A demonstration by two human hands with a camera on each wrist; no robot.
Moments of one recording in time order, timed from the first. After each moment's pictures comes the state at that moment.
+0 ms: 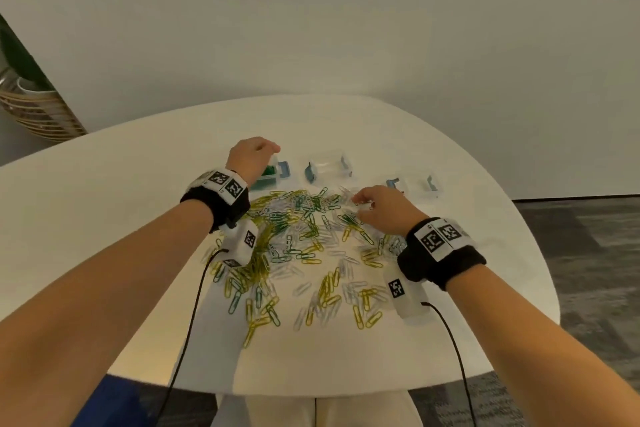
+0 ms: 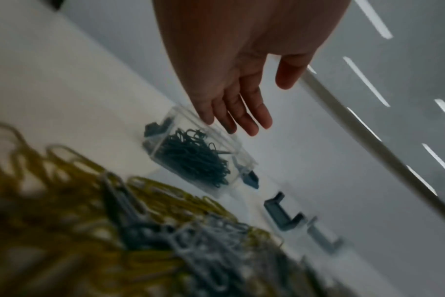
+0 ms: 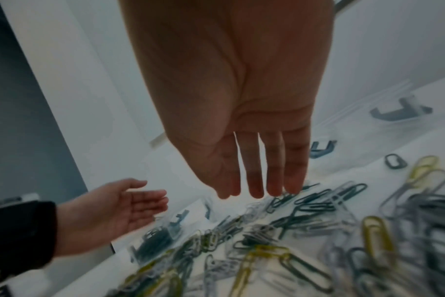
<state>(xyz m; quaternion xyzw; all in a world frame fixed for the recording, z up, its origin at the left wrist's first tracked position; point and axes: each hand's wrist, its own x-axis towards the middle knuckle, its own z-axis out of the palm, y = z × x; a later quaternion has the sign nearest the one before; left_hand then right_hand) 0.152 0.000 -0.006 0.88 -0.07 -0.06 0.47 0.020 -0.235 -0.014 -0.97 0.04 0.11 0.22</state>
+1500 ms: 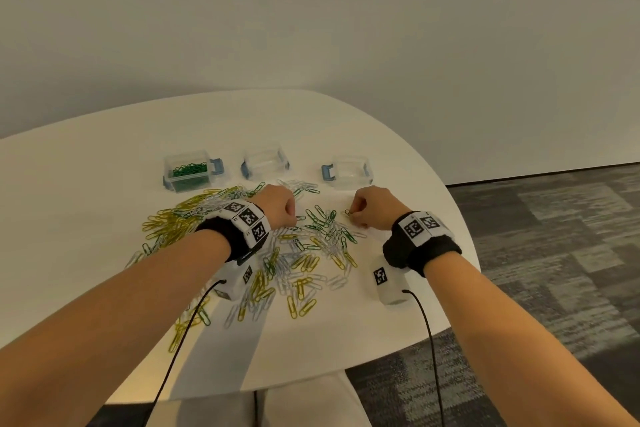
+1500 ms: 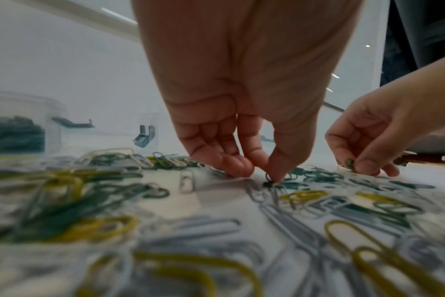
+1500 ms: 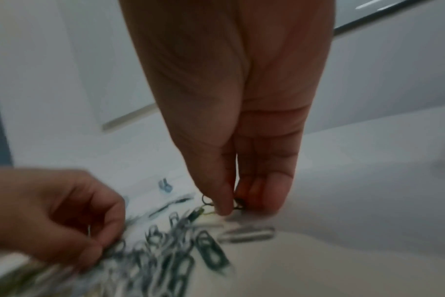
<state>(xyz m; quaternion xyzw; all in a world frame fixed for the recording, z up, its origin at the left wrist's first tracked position) 0.061 -0.116 -0.026 0.92 -0.31 -0.18 0.15 -0.020 -0.325 -0.027 -0.95 0.12 0.11 0.25</state>
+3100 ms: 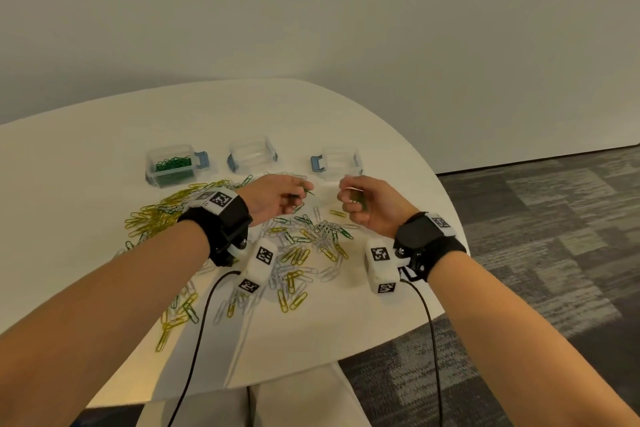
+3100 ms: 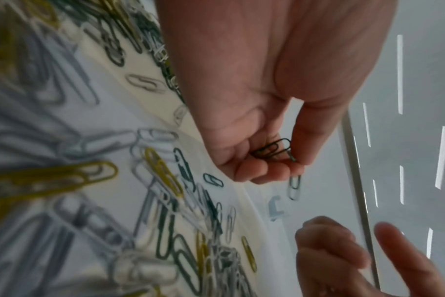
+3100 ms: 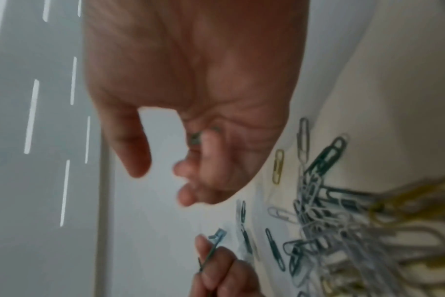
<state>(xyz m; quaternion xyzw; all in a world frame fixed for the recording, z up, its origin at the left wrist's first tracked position) 0.059 -0.129 -0.031 0.62 -0.12 -0.44 0.64 -0.044 -0.327 -0.023 -0.53 0.19 0.13 0.82</state>
